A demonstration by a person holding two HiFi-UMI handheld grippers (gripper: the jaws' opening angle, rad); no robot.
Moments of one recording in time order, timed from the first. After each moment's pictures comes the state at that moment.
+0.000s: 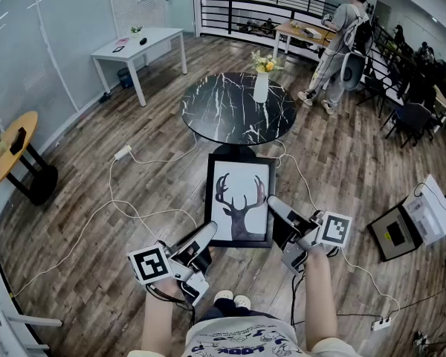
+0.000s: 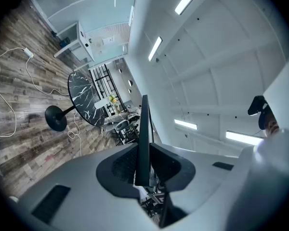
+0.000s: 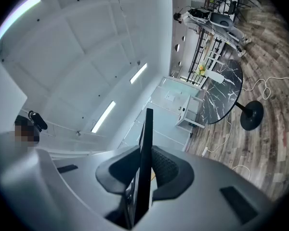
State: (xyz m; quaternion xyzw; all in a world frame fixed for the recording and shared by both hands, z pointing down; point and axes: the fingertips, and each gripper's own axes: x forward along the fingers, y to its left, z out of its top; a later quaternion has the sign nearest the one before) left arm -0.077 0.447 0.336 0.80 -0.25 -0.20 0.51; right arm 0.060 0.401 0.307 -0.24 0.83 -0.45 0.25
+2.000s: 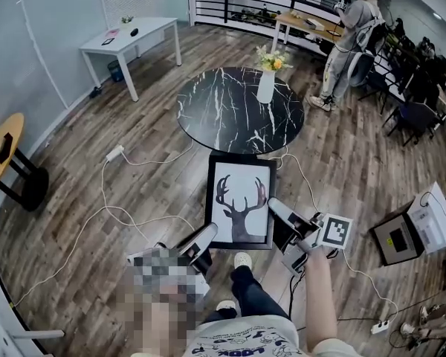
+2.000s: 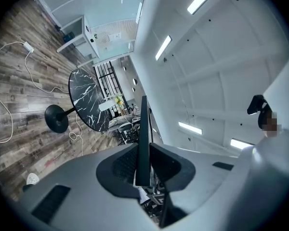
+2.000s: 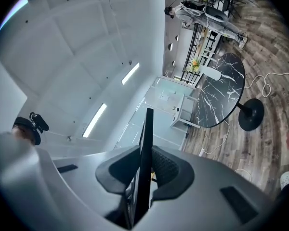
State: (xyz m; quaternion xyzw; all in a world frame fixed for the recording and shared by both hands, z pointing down) left arm -0.100 0.306 0.372 0.78 -0.25 -0.20 0.53; right arm 0.037 0.262 0.347 -0.25 0.81 -0.48 0.24
